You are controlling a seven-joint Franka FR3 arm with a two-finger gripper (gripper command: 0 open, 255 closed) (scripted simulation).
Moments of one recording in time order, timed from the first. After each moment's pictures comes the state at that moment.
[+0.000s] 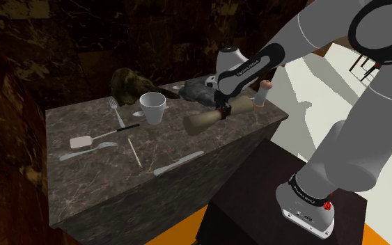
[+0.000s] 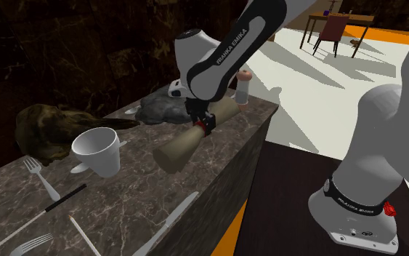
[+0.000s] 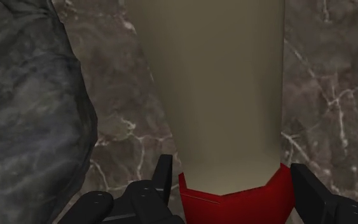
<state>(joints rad) 0.14 0.11 -0.29 -2.39 -0.15 2.45 -1.12</state>
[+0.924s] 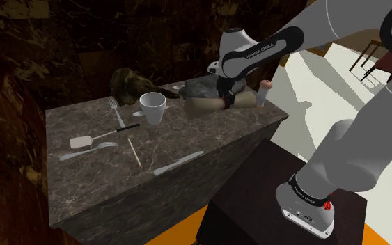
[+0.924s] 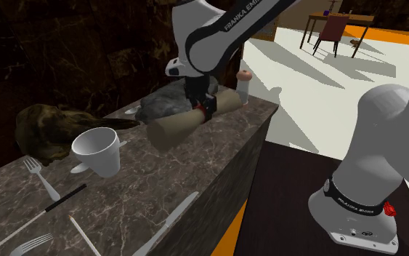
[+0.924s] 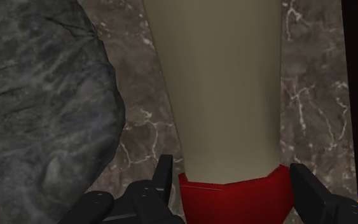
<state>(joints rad) 0.14 -0.03 -0.29 -2.34 -0.17 2.27 -1.12</state>
